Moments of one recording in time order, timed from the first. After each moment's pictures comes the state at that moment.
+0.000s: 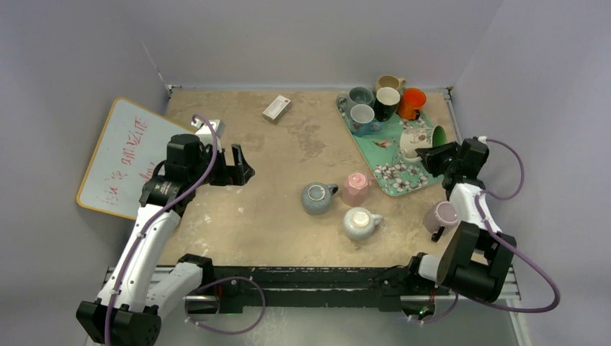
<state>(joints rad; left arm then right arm) -0.19 0.91 0.97 -0.68 0.27 -0.26 -0.36 1.26 0.70 0.01 -0.43 1.02</state>
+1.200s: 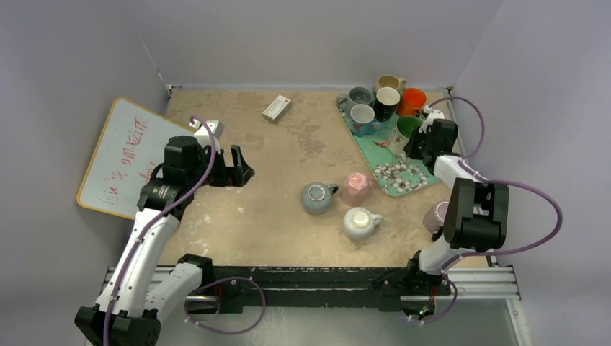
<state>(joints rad) -0.20 0.88 0.97 -0.68 0.27 -0.26 -0.16 1.58 0.92 0.01 -0.19 0.08</state>
